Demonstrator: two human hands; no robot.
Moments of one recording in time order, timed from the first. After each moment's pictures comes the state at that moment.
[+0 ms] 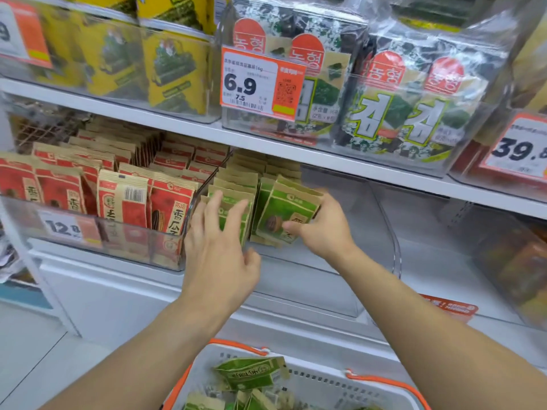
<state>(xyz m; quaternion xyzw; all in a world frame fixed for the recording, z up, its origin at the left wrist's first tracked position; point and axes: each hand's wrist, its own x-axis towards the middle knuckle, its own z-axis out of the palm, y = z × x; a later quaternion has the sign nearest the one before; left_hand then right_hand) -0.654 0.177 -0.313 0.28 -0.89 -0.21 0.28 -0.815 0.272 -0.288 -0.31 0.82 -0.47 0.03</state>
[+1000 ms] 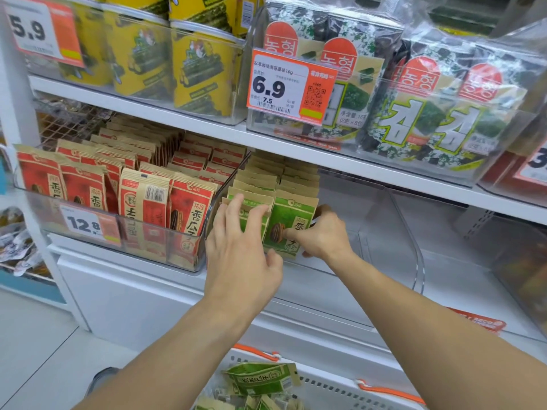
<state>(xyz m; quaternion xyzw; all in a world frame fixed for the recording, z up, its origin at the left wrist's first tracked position) -0.656 0.177 -0.310 0.28 -0.88 -0.24 0.29 -0.830 0.234 -0.316 -0.22 0.89 -0.39 0.06</state>
